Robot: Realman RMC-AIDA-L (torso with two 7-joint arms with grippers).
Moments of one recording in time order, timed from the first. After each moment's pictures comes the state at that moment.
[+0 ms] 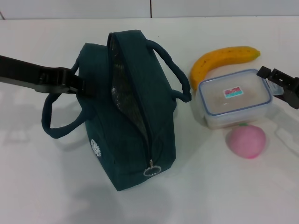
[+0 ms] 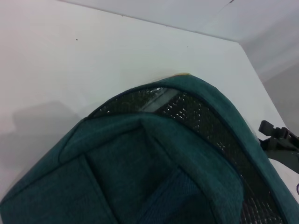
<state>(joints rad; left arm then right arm) -0.52 -2.02 0.85 1.30 2.16 1.84 -2.68 0.48 1.99 -0.66 -0.23 -1.54 -1.33 1.83</state>
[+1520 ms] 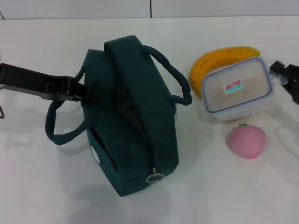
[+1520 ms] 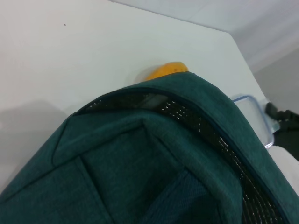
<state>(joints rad) -0.53 -2.03 0.84 1.22 2.16 1.84 -2.61 0.45 2.01 -0.65 -0.21 -1.42 -1.41 1.95</state>
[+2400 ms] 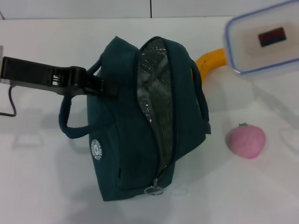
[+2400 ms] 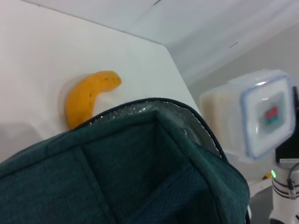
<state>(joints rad) -0.52 -2.02 0.85 1.18 1.97 1.89 -2.62 0.43 2.00 -0.65 -0.21 -1.18 -1.79 2.05</state>
